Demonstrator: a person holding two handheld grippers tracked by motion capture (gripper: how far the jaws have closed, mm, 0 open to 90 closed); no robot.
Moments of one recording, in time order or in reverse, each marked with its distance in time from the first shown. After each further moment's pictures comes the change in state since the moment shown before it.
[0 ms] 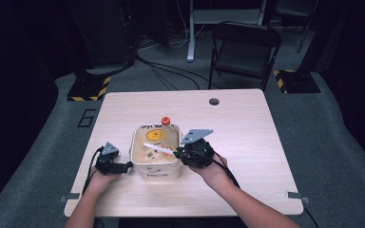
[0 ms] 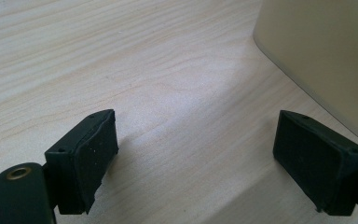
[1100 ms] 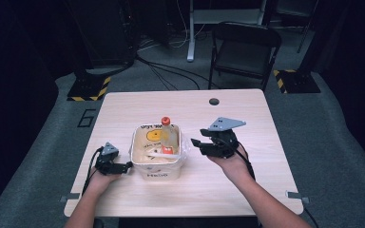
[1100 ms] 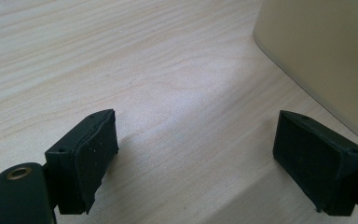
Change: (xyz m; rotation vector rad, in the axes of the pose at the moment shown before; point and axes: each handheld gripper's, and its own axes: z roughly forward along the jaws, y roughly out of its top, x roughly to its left) left arm 0.000 -0.001 -0.001 -0.004 0.001 -0.007; right arm -0.044 -0.009 -0.053 -0.149 -0.116 0.086
